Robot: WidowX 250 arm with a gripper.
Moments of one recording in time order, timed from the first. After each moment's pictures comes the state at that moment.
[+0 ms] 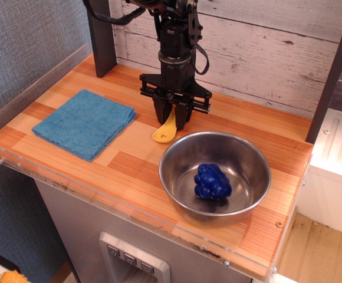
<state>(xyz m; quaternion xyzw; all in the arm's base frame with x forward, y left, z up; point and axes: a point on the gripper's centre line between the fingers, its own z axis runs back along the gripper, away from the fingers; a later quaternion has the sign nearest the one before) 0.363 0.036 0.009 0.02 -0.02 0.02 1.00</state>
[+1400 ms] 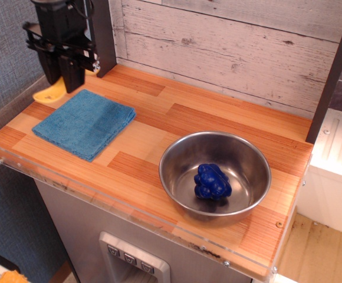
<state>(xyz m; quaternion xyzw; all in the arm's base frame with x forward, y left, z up) 0.288 0.147 0.088 0.03 -0.01 -0.01 1.00</state>
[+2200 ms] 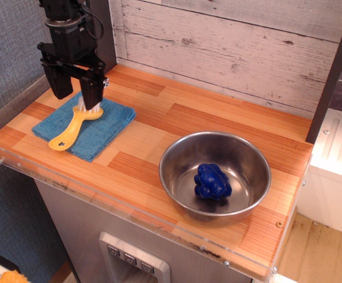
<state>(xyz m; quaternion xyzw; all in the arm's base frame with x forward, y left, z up) 0.299 0.143 0.062 0.02 -0.01 -0.03 1.00</state>
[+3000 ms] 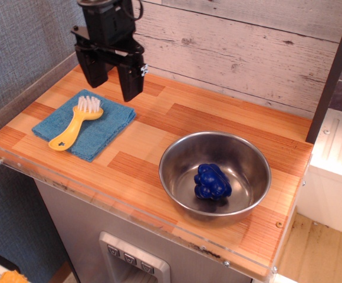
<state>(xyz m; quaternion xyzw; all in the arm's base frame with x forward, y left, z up) 0.300 0.078 0.100 -0.01 -0.04 -0.07 1.00</state>
